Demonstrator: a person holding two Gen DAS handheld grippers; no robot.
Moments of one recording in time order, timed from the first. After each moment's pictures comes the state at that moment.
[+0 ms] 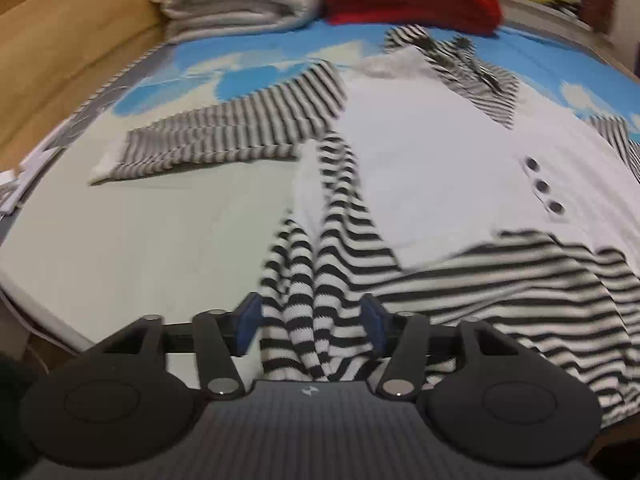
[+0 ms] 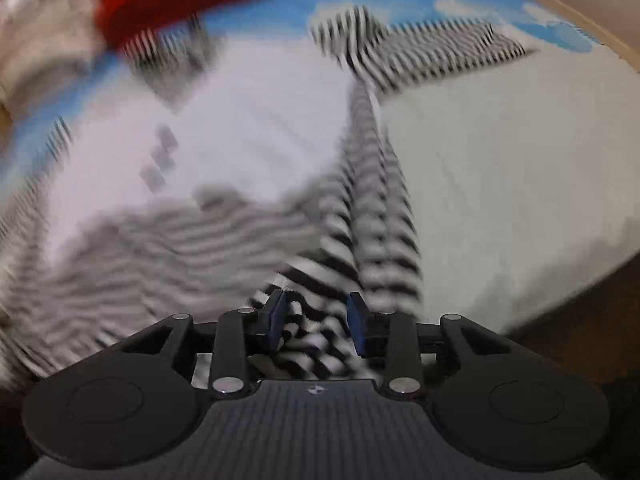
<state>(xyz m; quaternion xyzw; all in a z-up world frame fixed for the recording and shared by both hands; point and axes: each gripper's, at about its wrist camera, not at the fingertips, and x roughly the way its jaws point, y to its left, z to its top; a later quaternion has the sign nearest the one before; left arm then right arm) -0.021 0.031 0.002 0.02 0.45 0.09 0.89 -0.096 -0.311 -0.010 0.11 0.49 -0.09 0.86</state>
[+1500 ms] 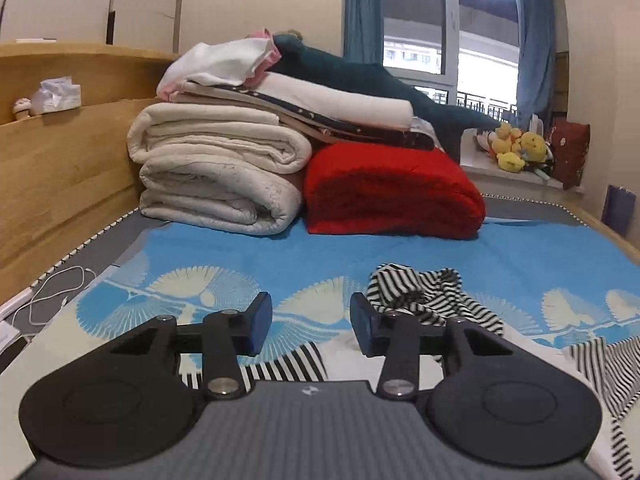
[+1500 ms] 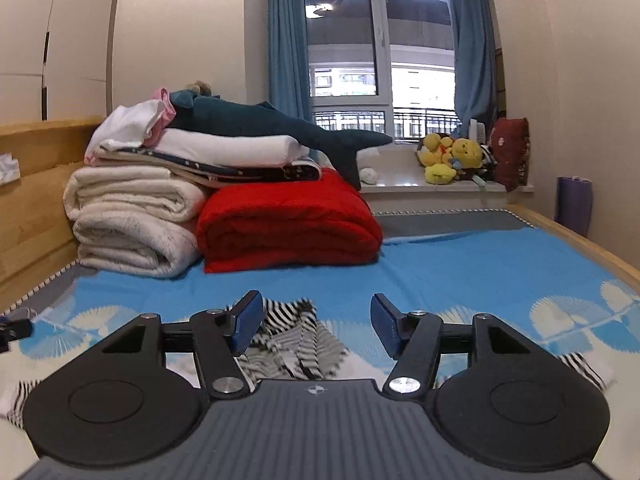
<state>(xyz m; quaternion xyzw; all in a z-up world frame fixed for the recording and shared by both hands) 0.153 0.094 0.169 -0.02 0.22 0.04 0.97 0.075 -0.229 0.204 0.03 0.15 0.01 0.99</state>
